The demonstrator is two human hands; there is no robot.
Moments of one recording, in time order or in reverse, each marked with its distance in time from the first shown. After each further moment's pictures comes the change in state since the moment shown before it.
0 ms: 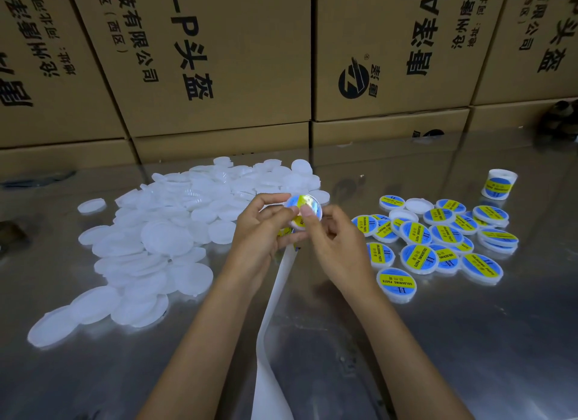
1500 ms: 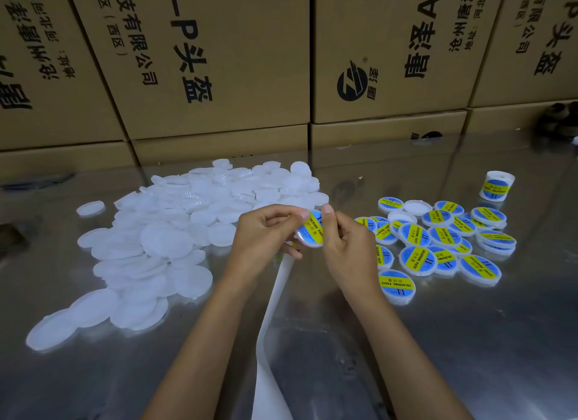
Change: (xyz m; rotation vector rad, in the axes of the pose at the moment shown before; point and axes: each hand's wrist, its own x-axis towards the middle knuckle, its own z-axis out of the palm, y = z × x) left_hand -0.004 0.004 -0.001 0.298 -0.065 0.063; right_hand 0.000 -0.004 -0.006 -0.071 0.157 -0.071
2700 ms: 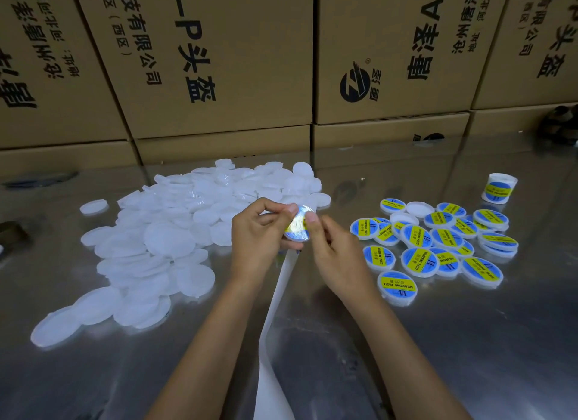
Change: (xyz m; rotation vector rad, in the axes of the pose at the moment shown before) left_hand -0.001 -0.003 0.002 -0.021 0.195 0.079; right_hand -0.007 0.001 0.005 -0.063 -0.209 -0.015
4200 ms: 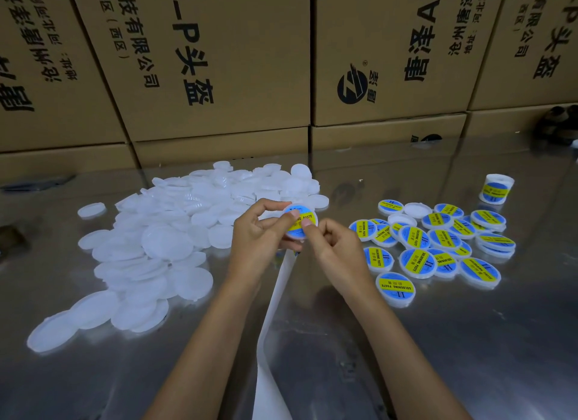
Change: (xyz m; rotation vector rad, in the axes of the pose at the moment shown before) left_hand 0.002 0.000 0.000 -0.011 -0.052 -0.052; right_hand 0.005 -0.003 -0.003 0.256 -0.001 0.108
